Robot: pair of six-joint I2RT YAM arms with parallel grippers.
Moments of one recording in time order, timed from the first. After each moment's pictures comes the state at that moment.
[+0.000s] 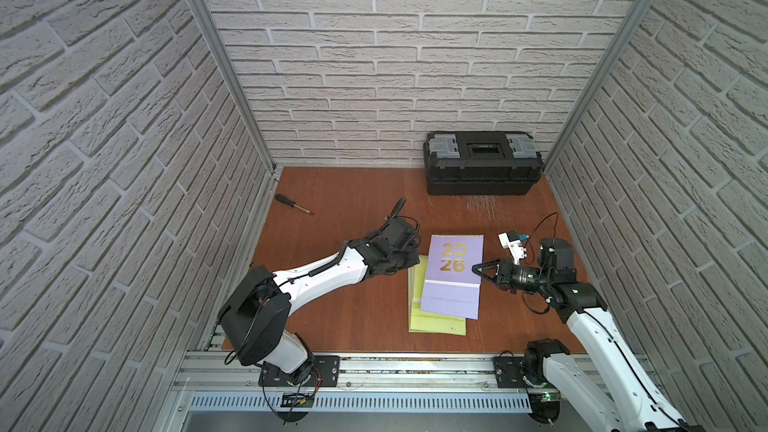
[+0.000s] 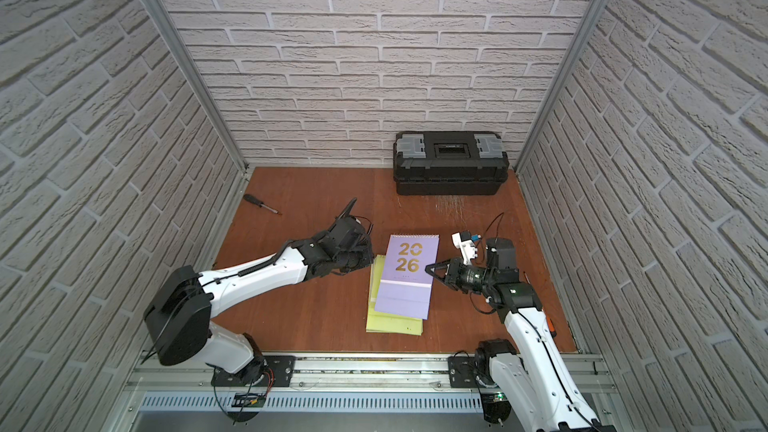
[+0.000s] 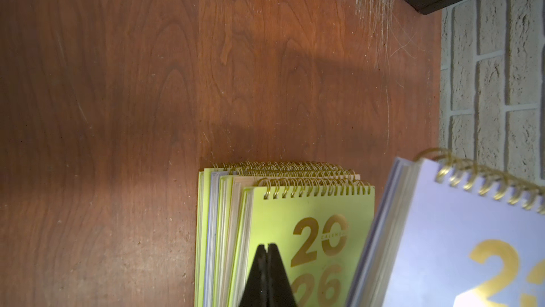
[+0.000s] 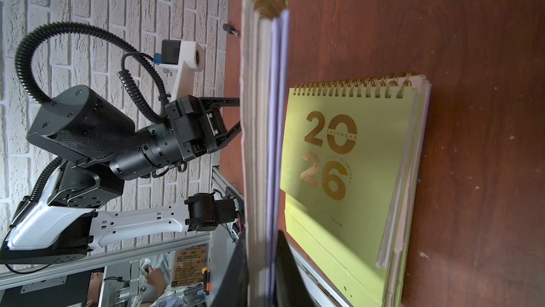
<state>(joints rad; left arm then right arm) -0.86 1.50 1.00 -0.35 0.00 -0.98 0.02 0.76 0.56 -0.57 -0.92 0.64</state>
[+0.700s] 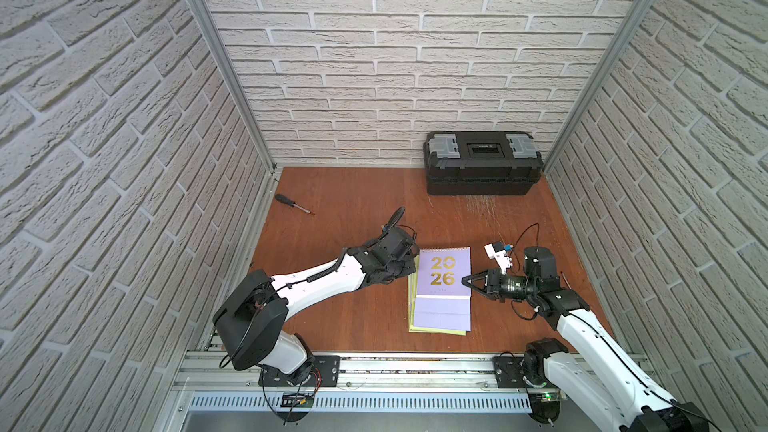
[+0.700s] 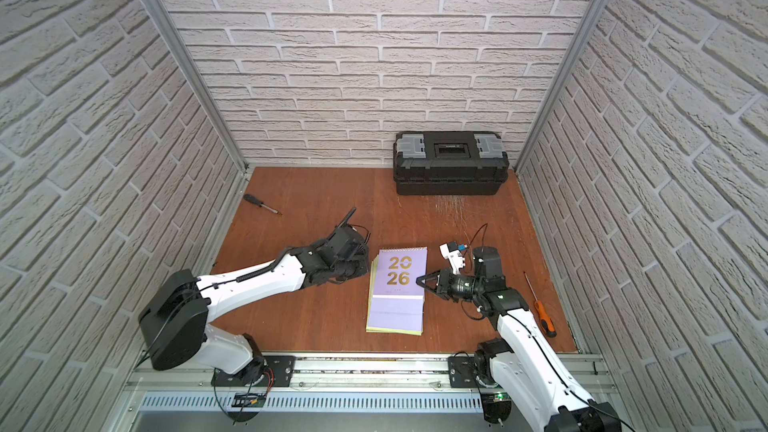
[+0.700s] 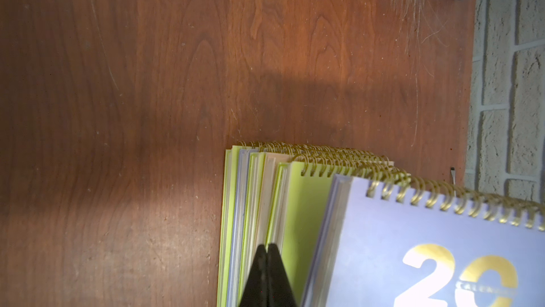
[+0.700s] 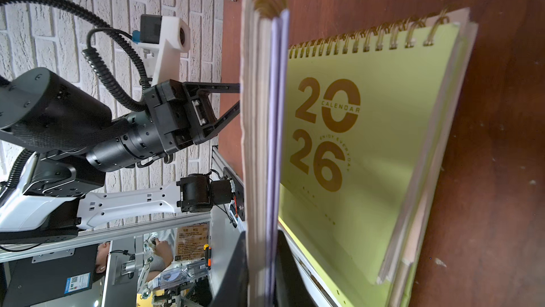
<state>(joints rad) -0.88 1.48 0.93 -0.36 -0.04 -1.01 0.12 0.80 0.41 -0.36 -0.93 0.70</state>
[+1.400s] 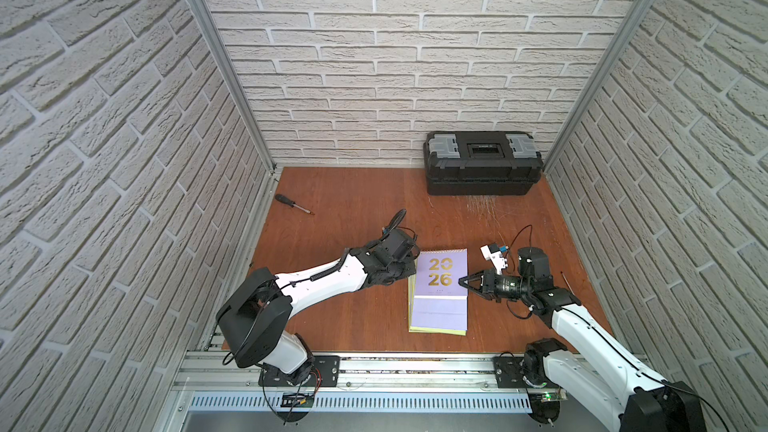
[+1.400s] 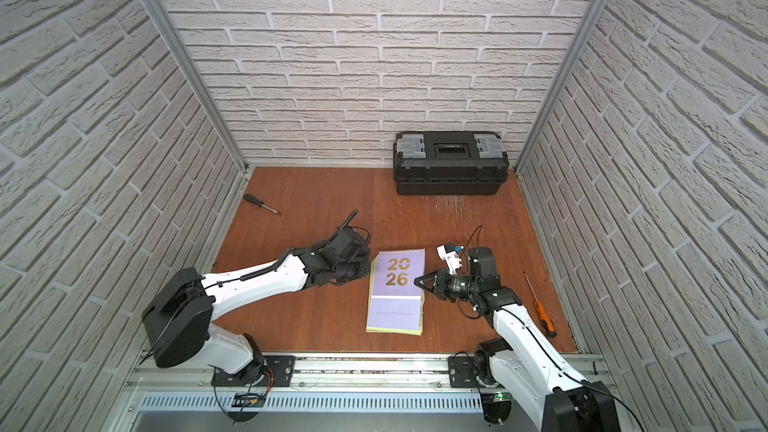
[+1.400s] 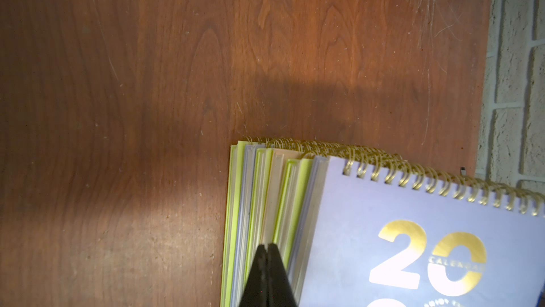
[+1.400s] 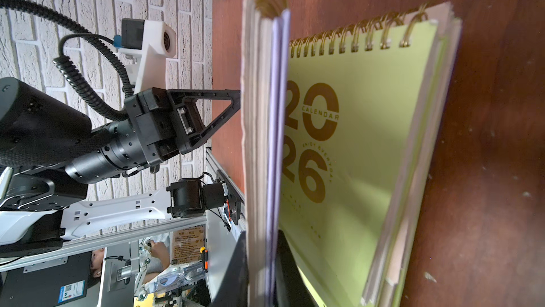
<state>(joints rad) -0.89 1.50 0.92 -0.35 -0.04 -1.02 0.14 0.88 0.37 -0.25 -0.90 0.72</state>
